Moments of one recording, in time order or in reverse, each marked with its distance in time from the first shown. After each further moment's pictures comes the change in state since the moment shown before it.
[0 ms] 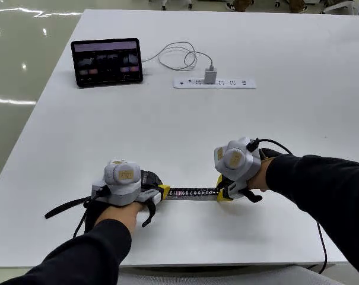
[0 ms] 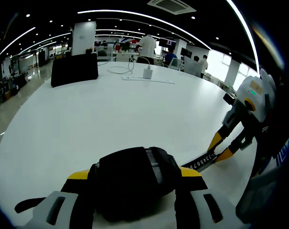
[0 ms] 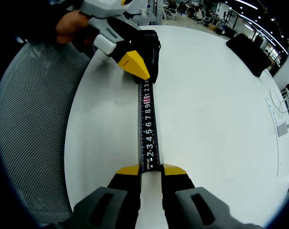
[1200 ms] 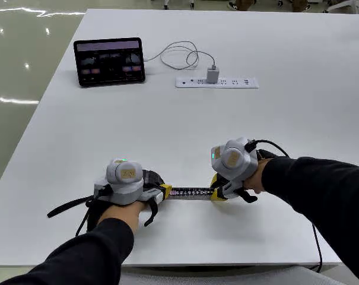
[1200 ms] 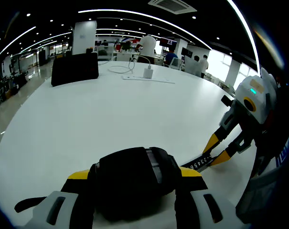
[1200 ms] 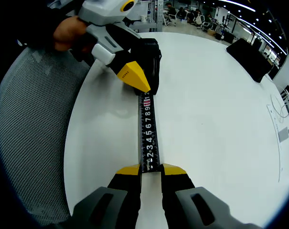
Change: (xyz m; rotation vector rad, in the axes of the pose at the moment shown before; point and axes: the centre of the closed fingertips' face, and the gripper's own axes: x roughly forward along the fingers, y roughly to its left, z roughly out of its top) left arm 0.000 0.000 0.000 -0.005 0.005 0.003; right arm 0.008 0.000 0.019 -0.002 -0.064 0.004
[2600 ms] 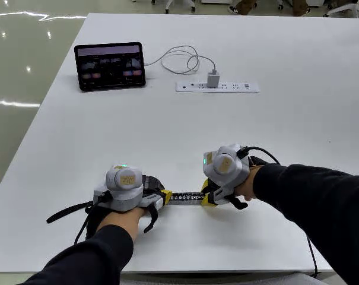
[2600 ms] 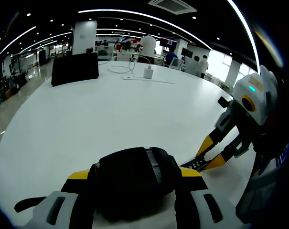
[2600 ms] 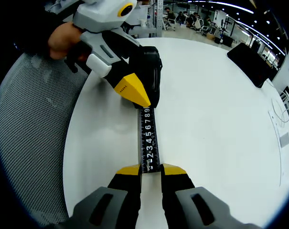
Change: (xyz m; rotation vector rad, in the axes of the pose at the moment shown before) left arm 0.000 0.000 0.000 -0.002 -0.001 -0.001; right arm 0.010 0.000 0.022 0.005 -0.050 -0.001
